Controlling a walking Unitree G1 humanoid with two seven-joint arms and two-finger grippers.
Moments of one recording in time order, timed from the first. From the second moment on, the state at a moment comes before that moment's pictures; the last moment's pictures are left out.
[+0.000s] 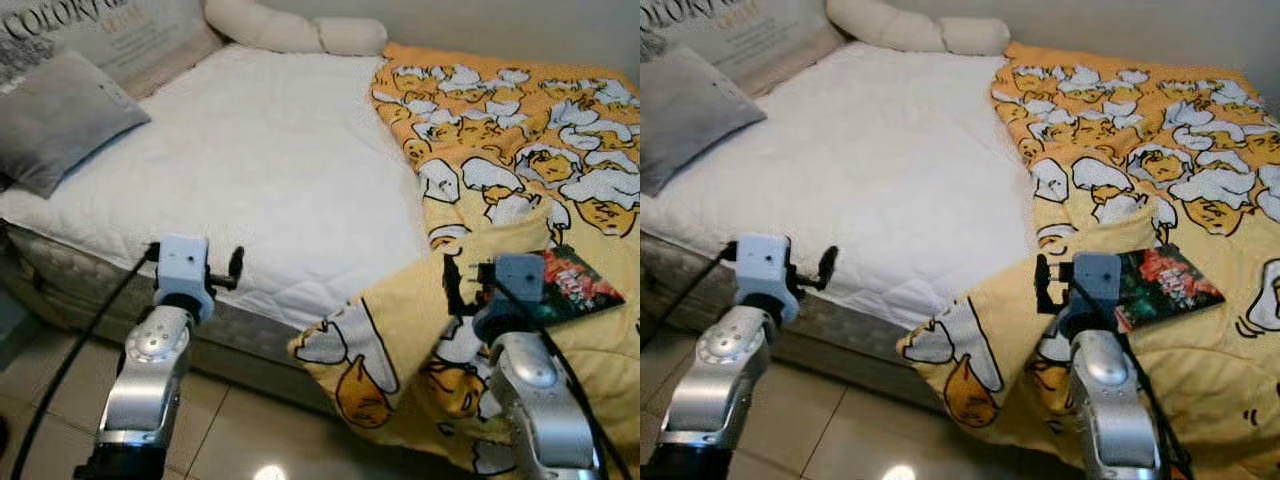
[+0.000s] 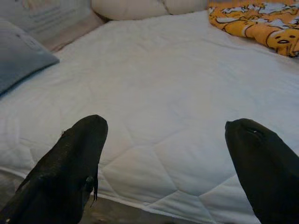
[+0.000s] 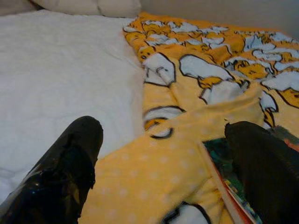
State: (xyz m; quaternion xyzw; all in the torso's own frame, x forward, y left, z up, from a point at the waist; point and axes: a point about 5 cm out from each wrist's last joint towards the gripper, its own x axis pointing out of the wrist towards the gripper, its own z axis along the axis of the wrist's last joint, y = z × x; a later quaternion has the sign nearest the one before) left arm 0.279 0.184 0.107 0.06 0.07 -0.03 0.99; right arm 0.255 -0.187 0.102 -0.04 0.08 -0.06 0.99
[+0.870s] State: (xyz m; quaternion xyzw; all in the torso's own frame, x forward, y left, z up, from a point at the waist) left arm 0.277 0.182 0.106 0.04 0.07 -0.06 1.00; right arm 0.255 -0.190 0.099 -0.04 0.09 -0.07 0.99
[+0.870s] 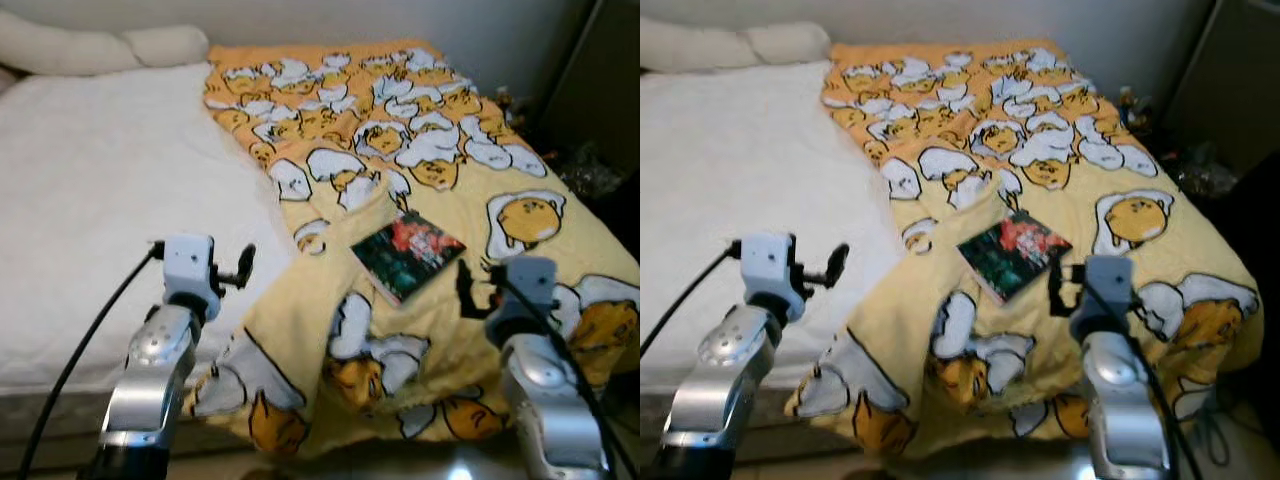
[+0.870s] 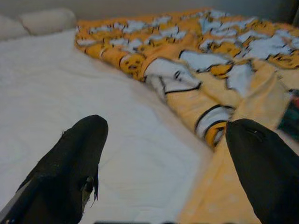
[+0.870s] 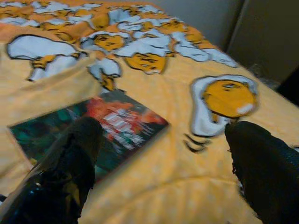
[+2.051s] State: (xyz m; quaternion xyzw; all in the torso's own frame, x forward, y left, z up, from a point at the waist) left arm 0.280 0.186 0.109 0.10 0.08 -0.12 0.98; right arm 0.264 -0.187 0.065 0.06 0.18 -0.04 0.98
